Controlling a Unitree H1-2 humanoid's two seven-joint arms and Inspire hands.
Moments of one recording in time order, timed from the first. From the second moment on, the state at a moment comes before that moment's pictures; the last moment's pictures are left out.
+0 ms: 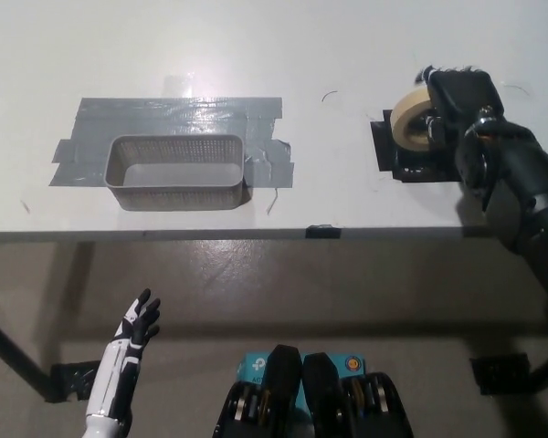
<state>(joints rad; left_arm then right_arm) 0.06 0.07 0.02 -0.01 0.09 -0.10 -0.04 -1.15 -0.23 0.48 1.33 -0.80 -0.03 -0.20</state>
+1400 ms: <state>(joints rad) 0.05 0.07 -0.02 -0.01 0.09 -0.10 -0.04 -1.30 0.21 0.55 1.39 -0.77 -0.16 -0.51</state>
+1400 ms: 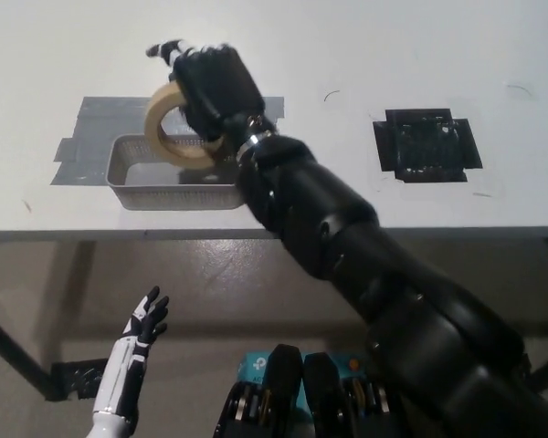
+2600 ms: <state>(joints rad) 0.05 0.08 -0.06 -0.04 0.09 -0.10 -0.04 -1.18 0.13 0.56 1.17 -0.70 -0.14 -0.27</state>
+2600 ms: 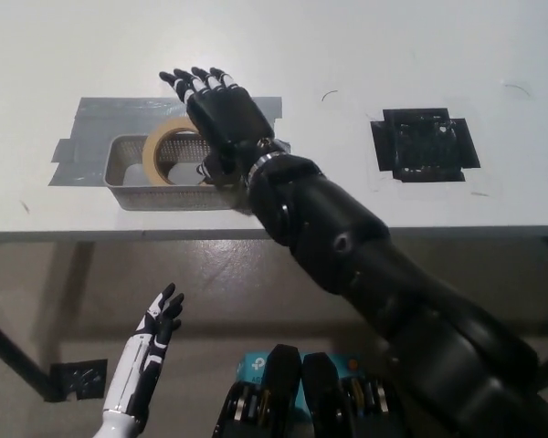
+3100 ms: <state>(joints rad) 0.04 0.08 -0.05 -0.01 0.09 -0.10 -0.04 -0.95 -0.11 0.40 0.59 -0.54 -0.09 -0.08</state>
